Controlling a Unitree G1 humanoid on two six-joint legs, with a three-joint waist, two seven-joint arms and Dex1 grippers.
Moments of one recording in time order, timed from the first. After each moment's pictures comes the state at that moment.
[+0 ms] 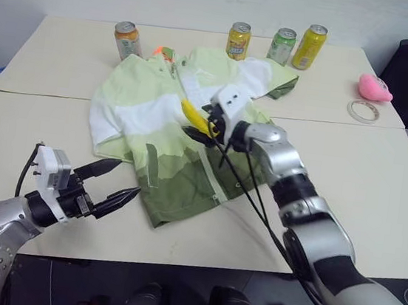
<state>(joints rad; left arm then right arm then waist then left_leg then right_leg) 0.14 0.63 0.39 -0.46 -0.74 0.44 -0.76 -1.18 -0.11 0.19 0.96 0.10 0.11 0.69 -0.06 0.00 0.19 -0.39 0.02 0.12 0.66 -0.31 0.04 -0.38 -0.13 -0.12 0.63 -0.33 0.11</state>
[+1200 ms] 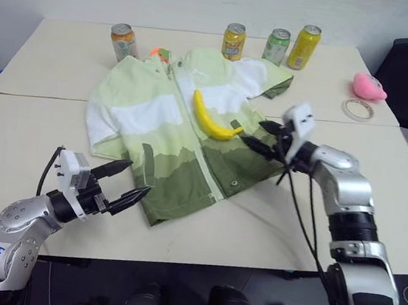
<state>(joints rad) 0.04 0.57 0.30 -0.32 -0.64 0.36 -0.79 -0.88 -0.38 0.07 0.49 0.17 0.30 0.83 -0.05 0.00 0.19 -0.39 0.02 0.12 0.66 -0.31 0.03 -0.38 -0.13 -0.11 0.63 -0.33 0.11</state>
